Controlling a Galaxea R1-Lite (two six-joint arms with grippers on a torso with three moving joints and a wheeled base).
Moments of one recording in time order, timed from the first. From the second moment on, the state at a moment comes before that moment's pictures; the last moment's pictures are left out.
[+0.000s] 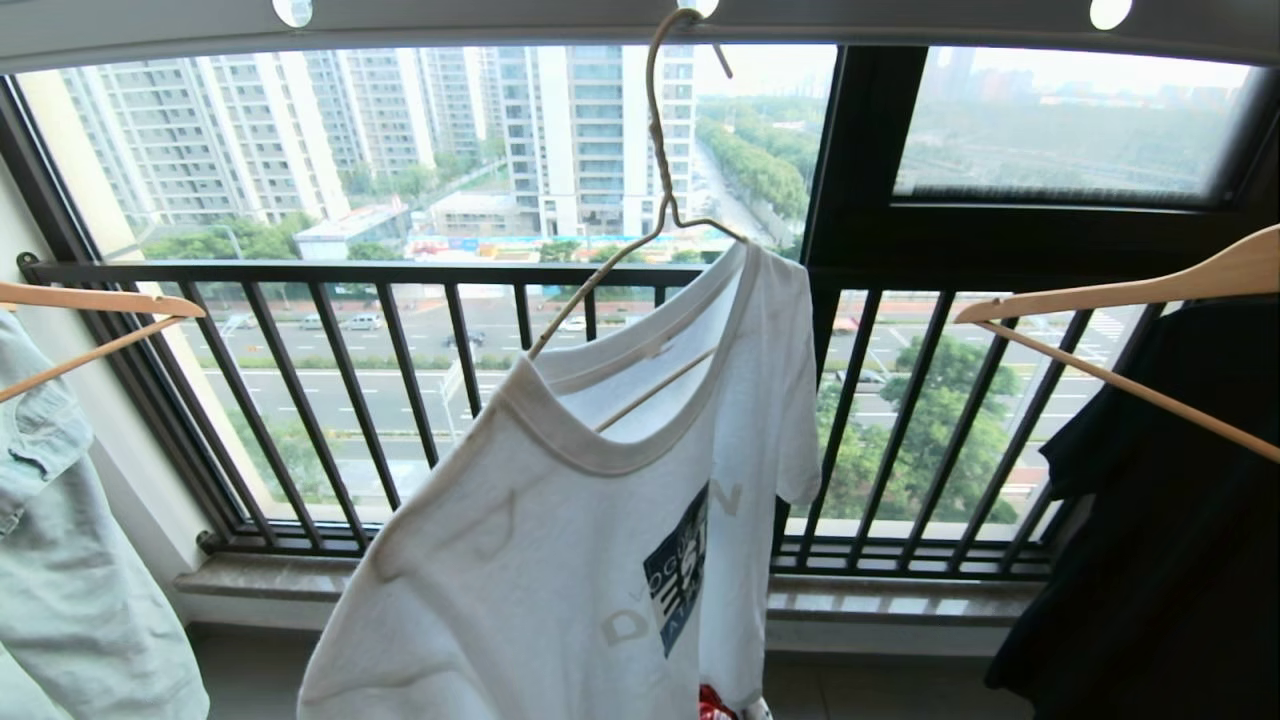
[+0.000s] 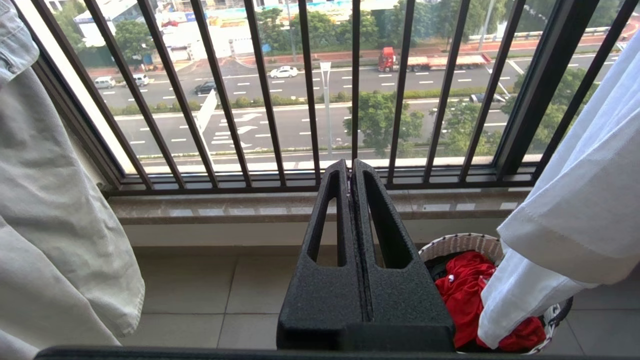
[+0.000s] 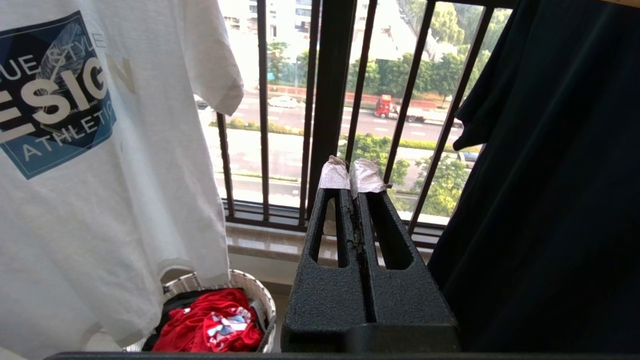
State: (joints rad) left arm -0.01 0.00 0.00 0.01 -0.02 0.04; right arm 0.01 0.00 -0.08 0.00 0.04 -0.06
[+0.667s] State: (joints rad) left arm -0.01 0.00 0.00 0.01 -0.02 0.04; right arm 0.01 0.00 0.00 -0.02 0.04 -0.06
